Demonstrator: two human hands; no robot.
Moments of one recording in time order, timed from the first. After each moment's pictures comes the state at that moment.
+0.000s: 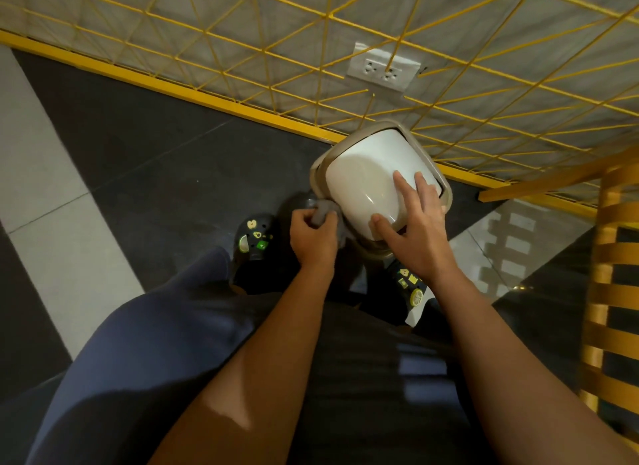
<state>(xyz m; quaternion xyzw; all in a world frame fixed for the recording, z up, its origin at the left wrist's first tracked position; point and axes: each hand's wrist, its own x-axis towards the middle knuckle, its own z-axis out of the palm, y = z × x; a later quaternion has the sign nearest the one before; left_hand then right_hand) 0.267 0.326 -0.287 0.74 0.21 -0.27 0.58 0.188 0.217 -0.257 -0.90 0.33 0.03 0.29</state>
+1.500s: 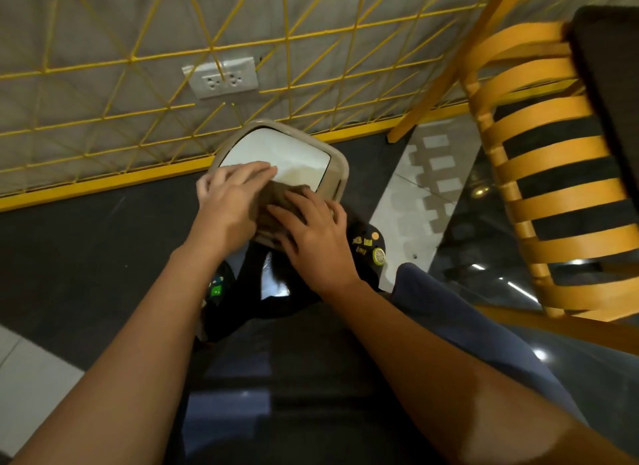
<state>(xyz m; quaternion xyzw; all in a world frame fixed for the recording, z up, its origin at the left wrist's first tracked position) 0.326 0.295 -0.249 0.79 -0.58 -0.14 0.12 0.173 0.268 -0.261 -0.90 0.37 -0.14 0.18</state>
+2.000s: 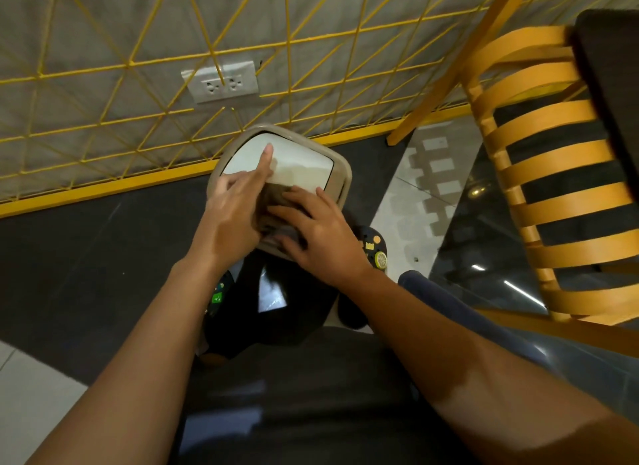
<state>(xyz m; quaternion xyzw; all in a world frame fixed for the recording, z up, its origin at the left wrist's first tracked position) 0.336 0.299 -0.262 0.75 -0.60 -0.21 0.20 0.178 0.245 -0.265 -0.91 0.29 -0.15 0.26</state>
